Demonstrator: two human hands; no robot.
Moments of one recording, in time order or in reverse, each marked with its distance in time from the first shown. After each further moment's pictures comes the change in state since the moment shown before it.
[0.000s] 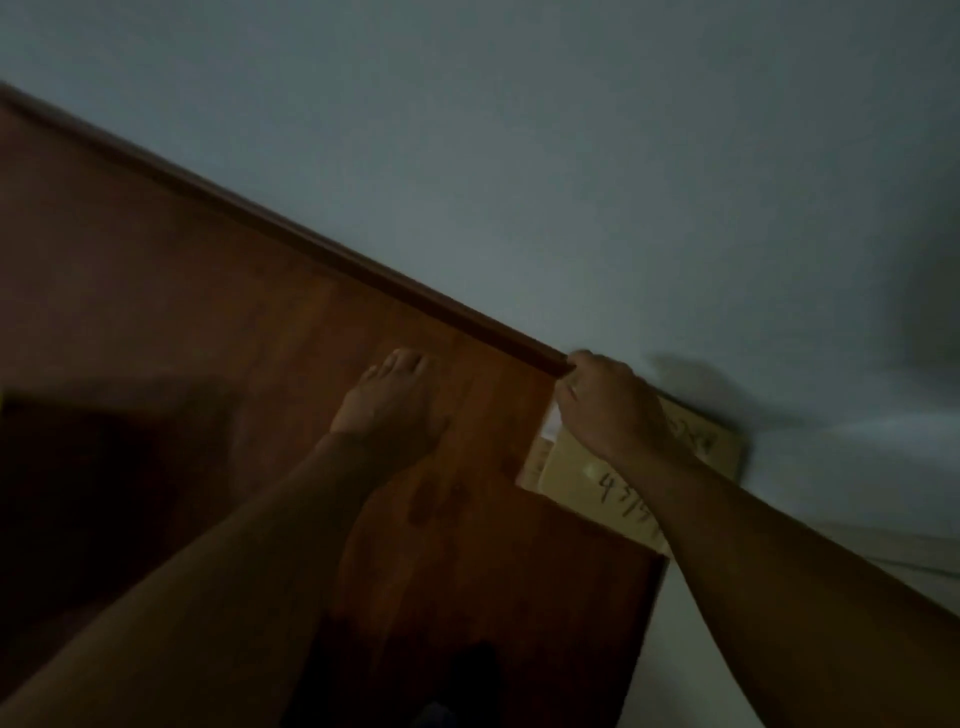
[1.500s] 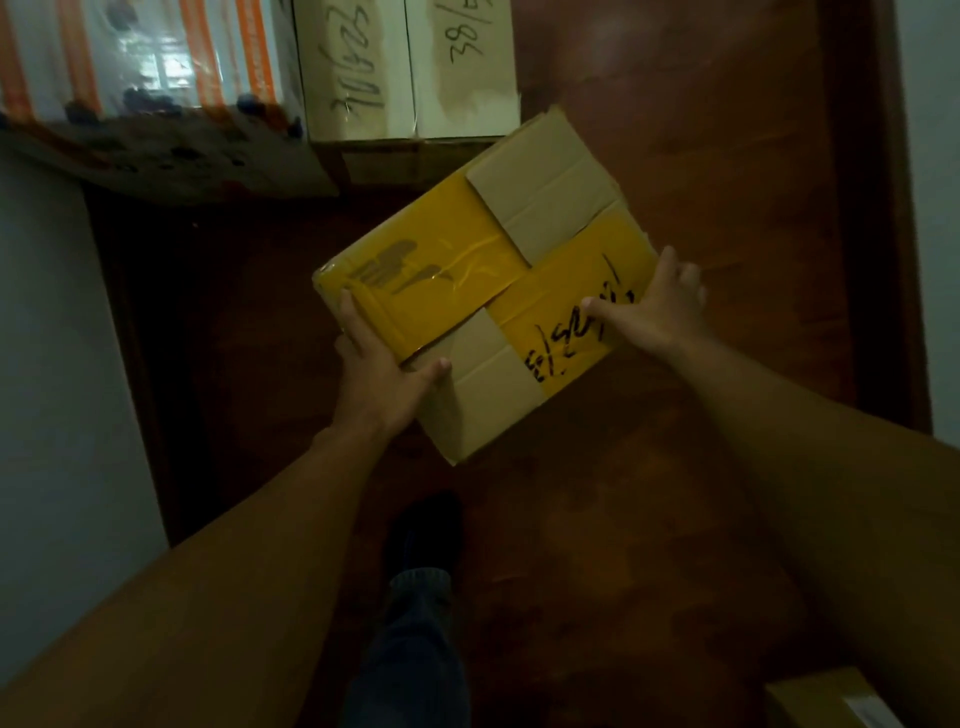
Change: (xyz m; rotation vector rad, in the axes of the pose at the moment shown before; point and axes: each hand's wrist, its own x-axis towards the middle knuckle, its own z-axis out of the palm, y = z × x) left_hand -0.388 -0.514 0.084 -1.151 0.662 -1.352; right_hand -0.012 -0.666 0.297 -0.208 -0.443 -0.428
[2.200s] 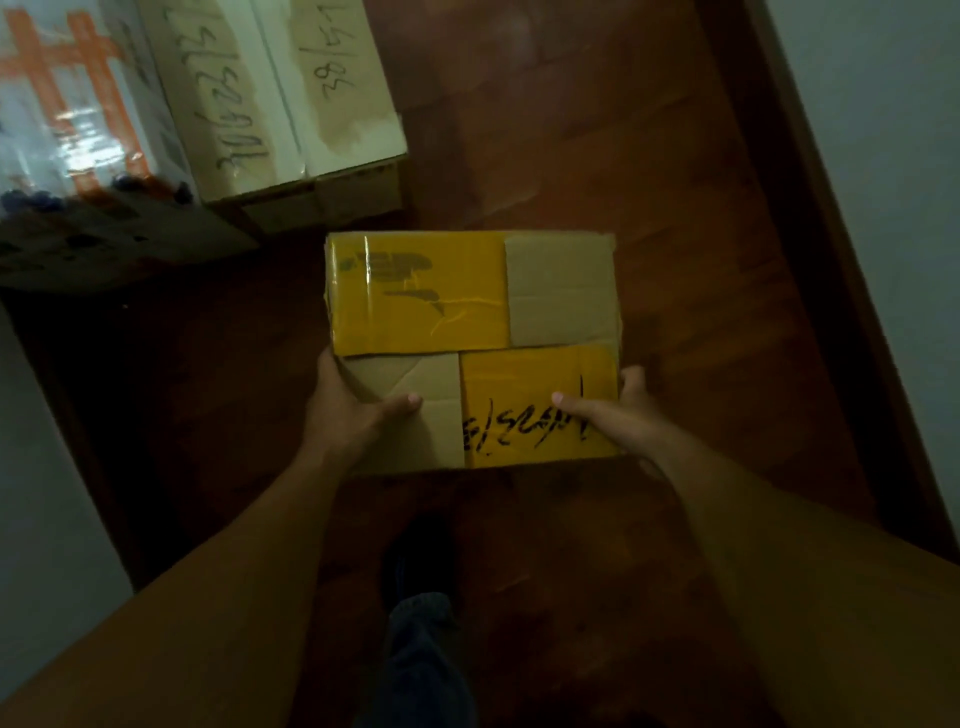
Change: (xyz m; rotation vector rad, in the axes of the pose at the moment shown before) left_hand 0.000 0.014 0.019 -0.059 -0.180 -0.014; right_hand -0.062 0.110 0.038 0.626 -0.234 0.370
